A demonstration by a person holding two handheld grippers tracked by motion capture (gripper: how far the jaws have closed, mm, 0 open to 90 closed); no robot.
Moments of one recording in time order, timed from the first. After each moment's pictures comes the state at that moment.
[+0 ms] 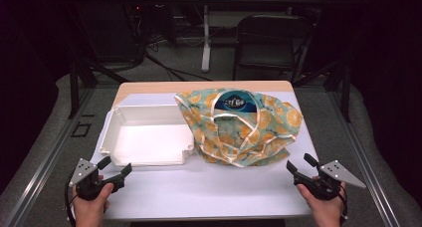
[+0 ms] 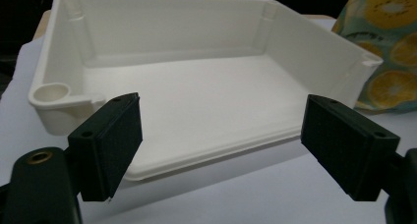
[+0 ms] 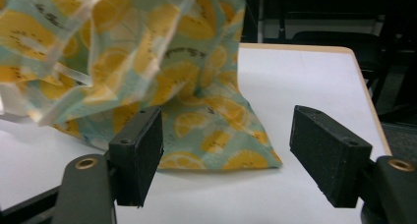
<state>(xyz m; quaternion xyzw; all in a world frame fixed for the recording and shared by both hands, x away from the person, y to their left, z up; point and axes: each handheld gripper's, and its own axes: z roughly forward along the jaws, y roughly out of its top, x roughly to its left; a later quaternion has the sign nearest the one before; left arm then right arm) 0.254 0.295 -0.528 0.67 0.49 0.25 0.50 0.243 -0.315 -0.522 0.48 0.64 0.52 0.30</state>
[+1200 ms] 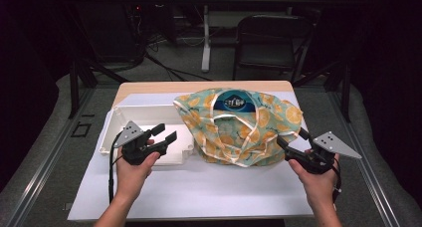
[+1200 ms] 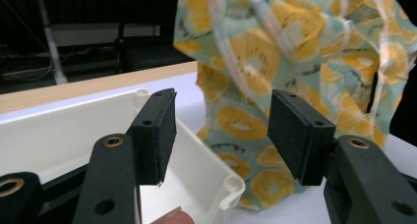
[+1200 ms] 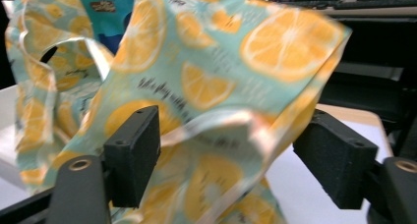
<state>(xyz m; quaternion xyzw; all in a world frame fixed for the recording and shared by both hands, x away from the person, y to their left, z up) 0.319 0.178 -0.452 0.70 0.37 0.19 0.58 0.282 -0.285 -0.451 0.43 0.64 0.55 0.32</state>
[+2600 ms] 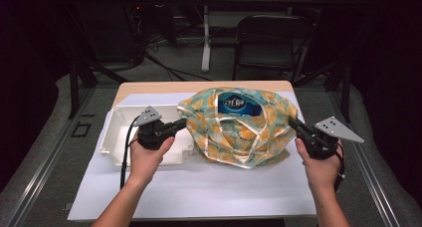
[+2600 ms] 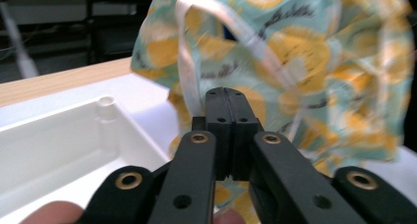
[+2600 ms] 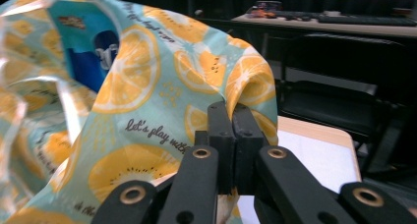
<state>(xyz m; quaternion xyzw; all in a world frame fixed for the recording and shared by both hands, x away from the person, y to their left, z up) 0.350 0.151 -0.437 0.73 0.36 0.13 0.57 0.305 -0.291 -0.429 0.42 0.65 0.53 0.35</state>
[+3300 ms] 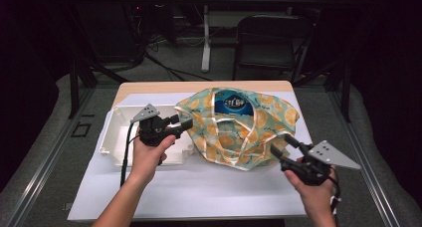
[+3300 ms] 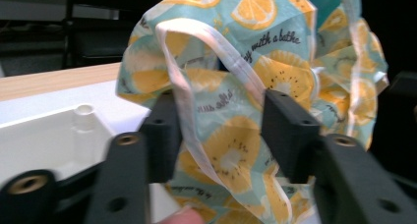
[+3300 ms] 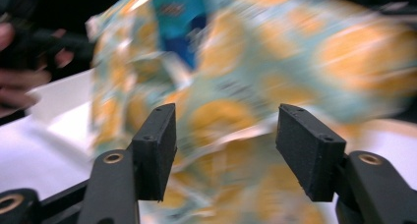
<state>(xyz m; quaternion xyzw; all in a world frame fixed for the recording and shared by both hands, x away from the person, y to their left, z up) 0.362 0.146 -0.443 0.71 0.36 0.10 0.59 0.254 -0.260 -0.449 0.39 0.67 0.57 0.28</state>
